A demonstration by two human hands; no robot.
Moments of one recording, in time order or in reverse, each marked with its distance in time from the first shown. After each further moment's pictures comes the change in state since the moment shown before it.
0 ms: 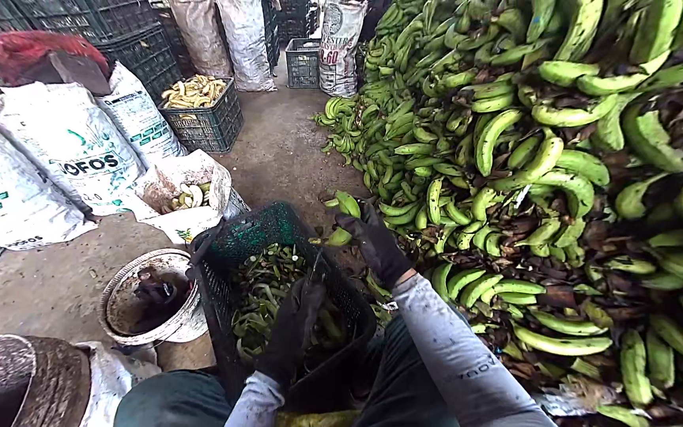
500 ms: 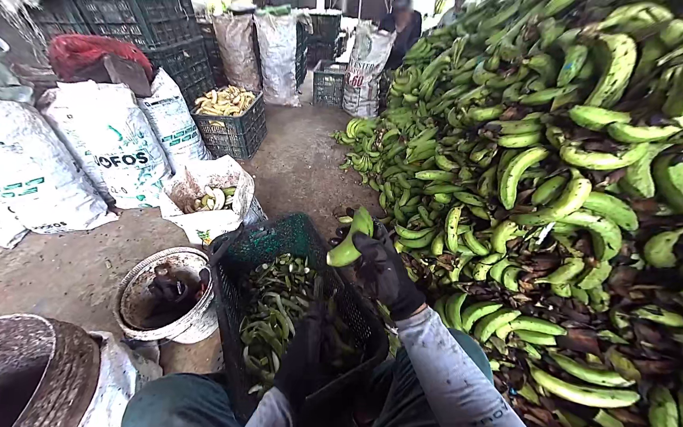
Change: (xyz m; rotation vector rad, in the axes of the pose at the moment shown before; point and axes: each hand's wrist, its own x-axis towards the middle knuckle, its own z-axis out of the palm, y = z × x) left_hand -0.004 -0.041 -0.007 -0.313 -0.070 -0.201; right_hand -0.013 -0.015 0.037 0.422 -0.168 -0.137
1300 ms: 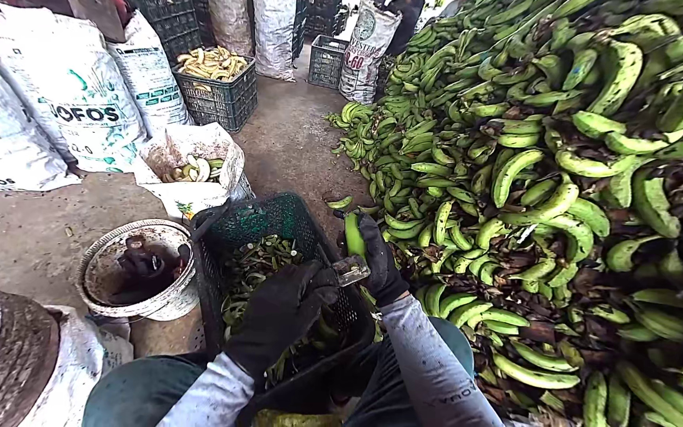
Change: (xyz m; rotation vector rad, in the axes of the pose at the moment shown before) left_hand -0.016 0.089 -0.021 1.074 0.064 0.502; right_hand 0.004 0.038 -0.017 -0.206 0.073 0.072
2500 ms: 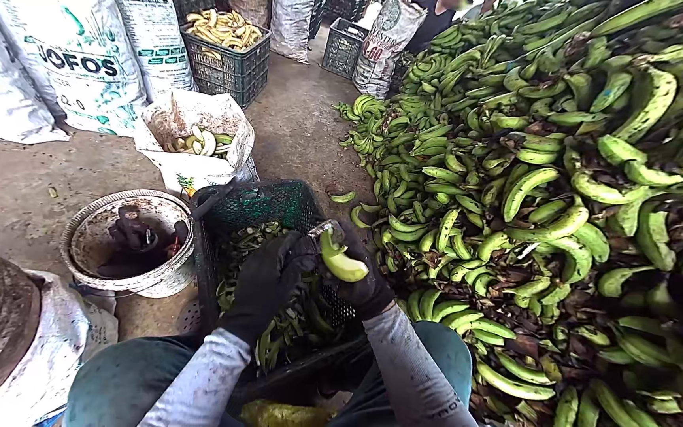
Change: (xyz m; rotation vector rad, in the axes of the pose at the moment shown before) left_hand 0.012 -0.052 0.005 -0.195 0.210 -0.156; right_hand -0.018 0.010 0.046 0.316 -0.283 0.214
